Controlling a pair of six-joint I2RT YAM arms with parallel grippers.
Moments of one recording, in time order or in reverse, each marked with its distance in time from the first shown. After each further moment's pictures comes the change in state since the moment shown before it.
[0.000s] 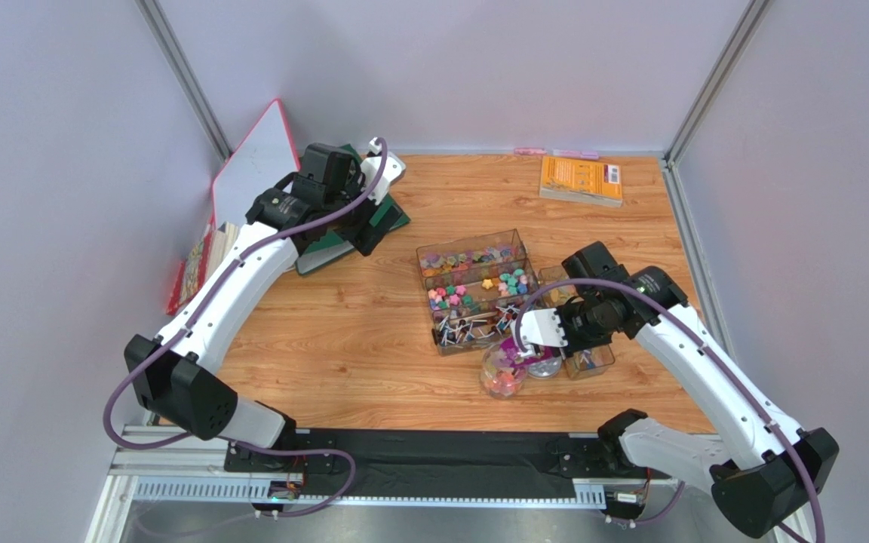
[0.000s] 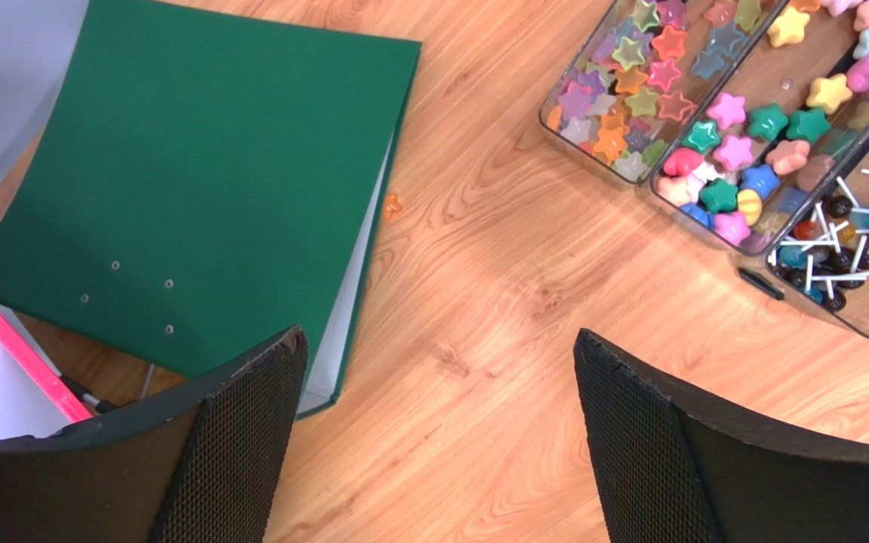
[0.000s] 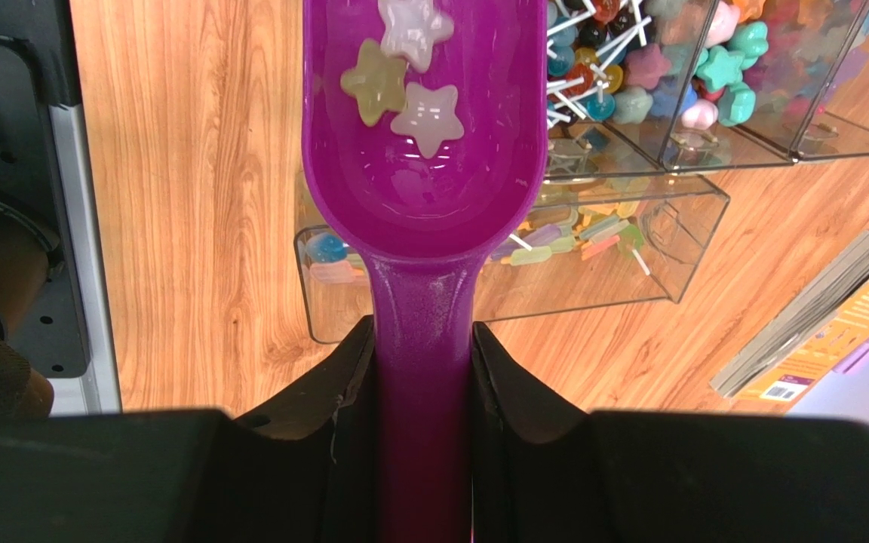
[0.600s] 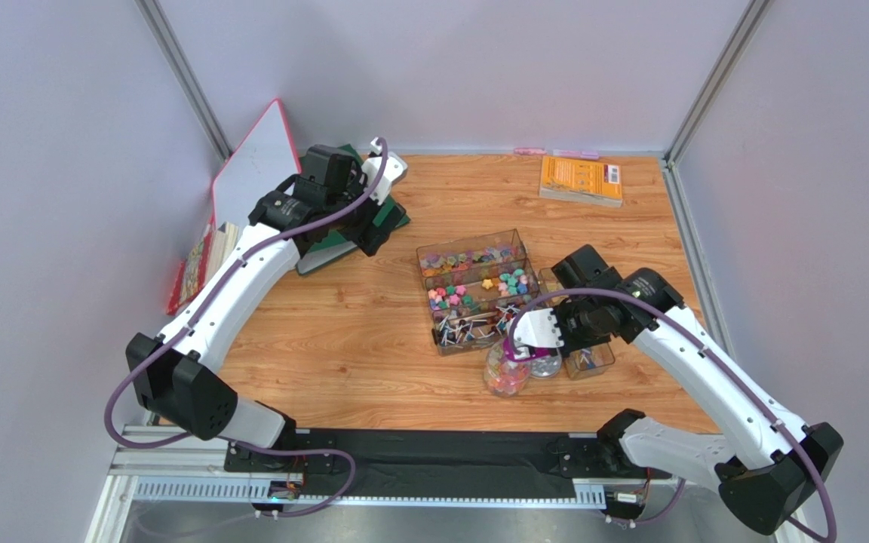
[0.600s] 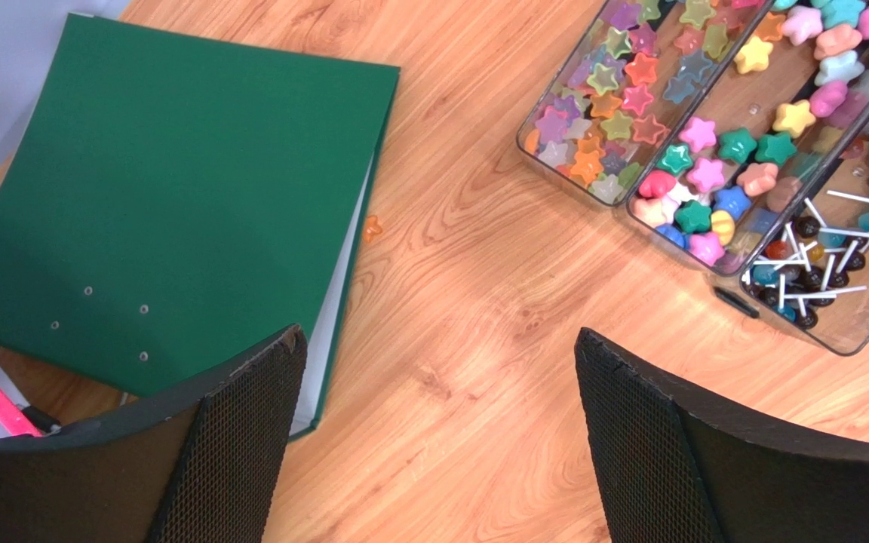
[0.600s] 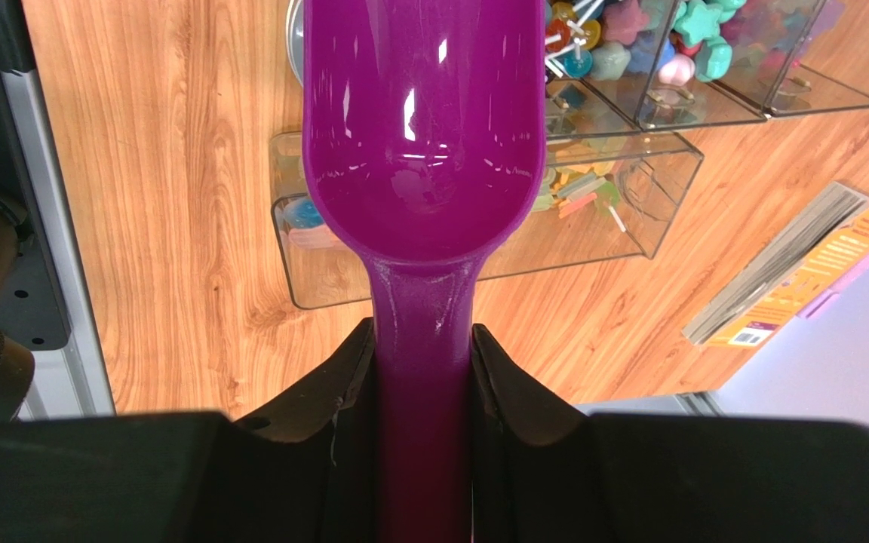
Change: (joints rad) left arm 0.000 0.000 -0.028 0.051 0.039 -0.020; right arm 0.096 0.000 0.027 -0.004 0.136 0.080
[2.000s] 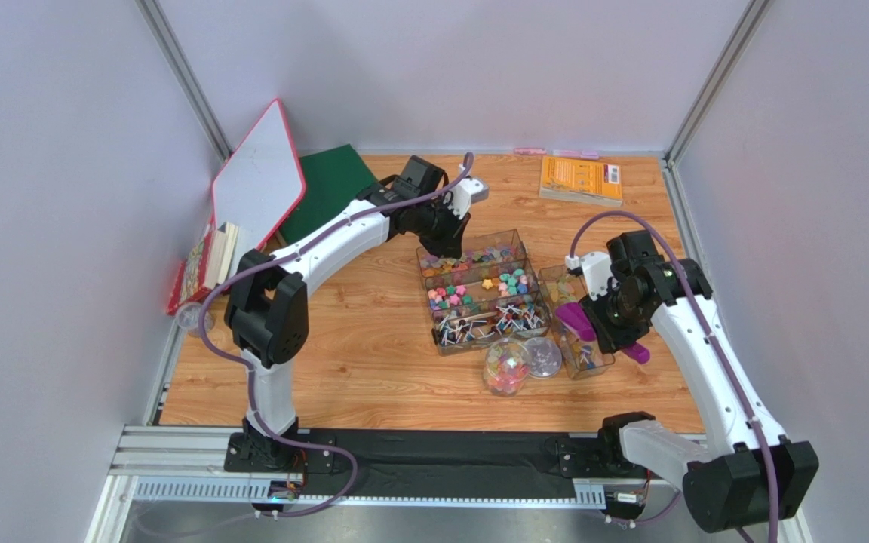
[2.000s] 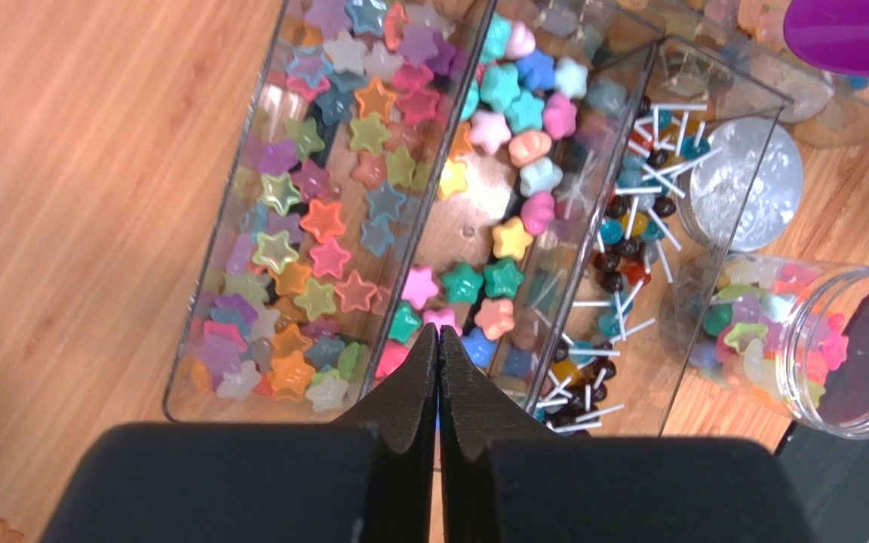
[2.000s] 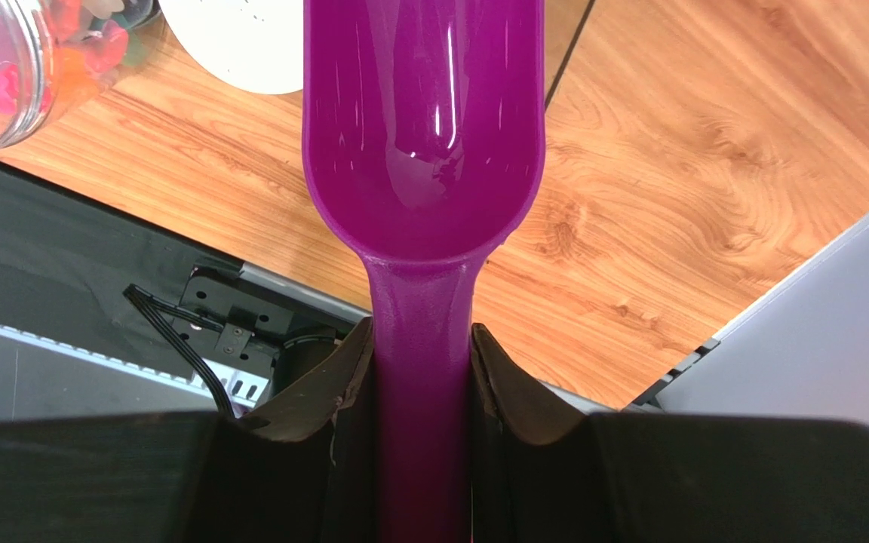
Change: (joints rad) left arm -0.177 0.487 0.211 0.120 0.343 -0.183; right arm -0.427 -0.003 -0.038 -0.007 -0.034 0.891
